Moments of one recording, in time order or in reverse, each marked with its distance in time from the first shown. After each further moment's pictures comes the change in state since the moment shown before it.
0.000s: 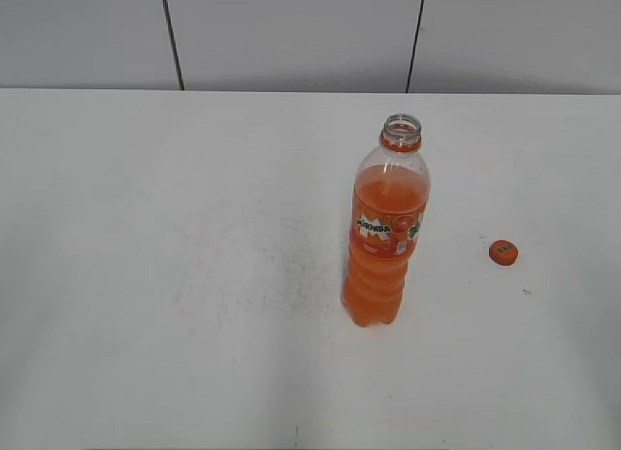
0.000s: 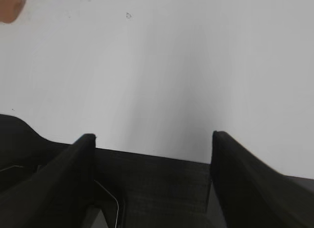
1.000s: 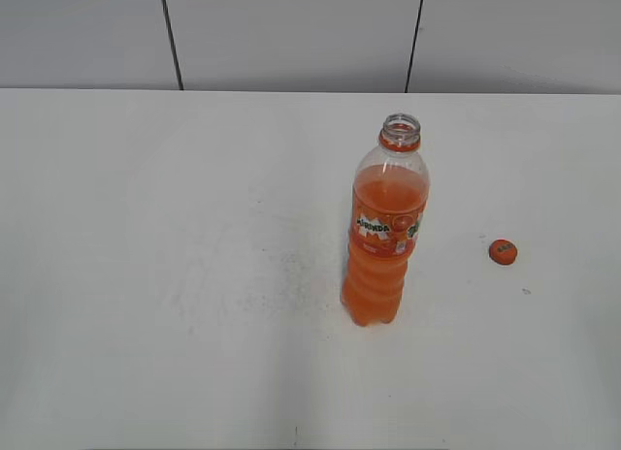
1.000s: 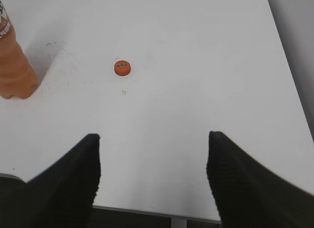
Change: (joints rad) left arm 0.000 -0.403 0.033 -0.015 -0.032 0.001; right arm 0.000 -0.437 0.088 -0.020 -0.047 -0.002
